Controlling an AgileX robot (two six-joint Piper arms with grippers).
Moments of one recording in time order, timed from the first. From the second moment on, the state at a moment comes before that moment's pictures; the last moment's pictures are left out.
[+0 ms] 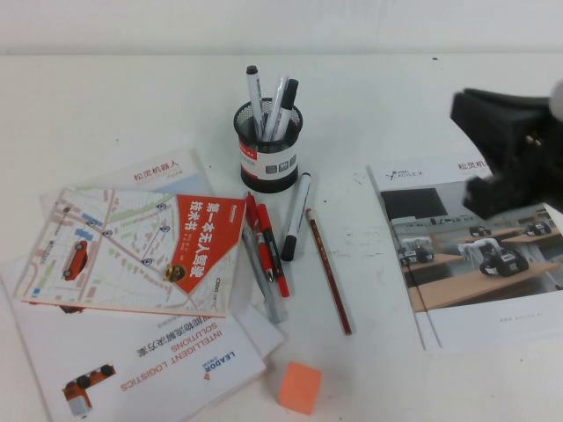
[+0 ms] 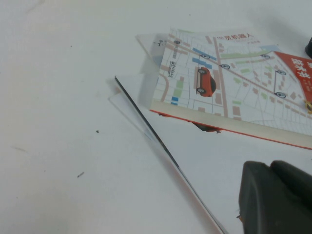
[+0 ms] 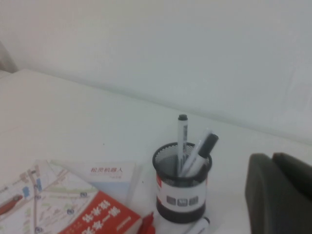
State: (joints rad) right arm 0.47 1.05 -0.72 -0.62 -0.21 0.61; left arm -0.06 -0.01 0.02 -0.03 0.39 -0.13
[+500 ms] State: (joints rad) right arm 0.47 0.69 -0.49 -0.63 -0.02 0.61; left arm -0.06 -0.01 0.02 -0.03 0.39 -0.13
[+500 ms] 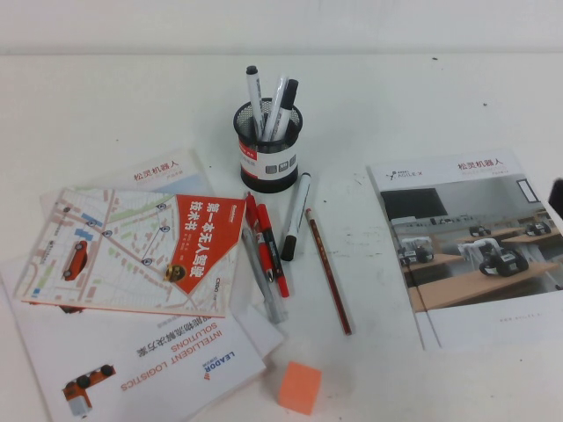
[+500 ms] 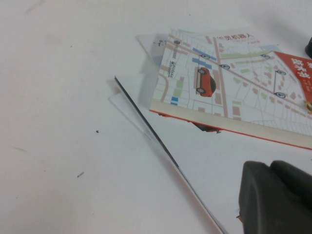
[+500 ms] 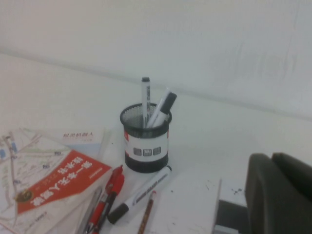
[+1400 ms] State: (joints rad) right arm 0.14 0.20 -0.10 -0.62 -0.01 0.63; left arm -0.06 -0.01 0.02 -0.03 0.39 -0.13
